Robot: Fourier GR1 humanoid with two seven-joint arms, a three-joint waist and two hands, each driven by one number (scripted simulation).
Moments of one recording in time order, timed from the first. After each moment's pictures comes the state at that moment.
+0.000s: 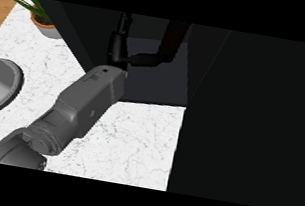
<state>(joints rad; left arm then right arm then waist) -1.12 0.00 0.05 -0.10 0.44 0.47 -0.81 -0.07 -0.01 0.12 -2.45 -0.09 0.15 0.58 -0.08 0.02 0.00</state>
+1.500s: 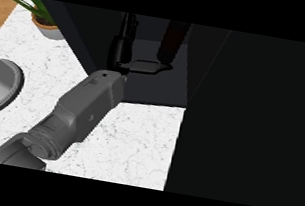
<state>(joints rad) -1.07 0.00 -0.01 -0.14 0.50 0.24 -0.87 -0.11 -0.01 0.16 -2.45 -0.09 0.11 0.63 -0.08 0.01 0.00</state>
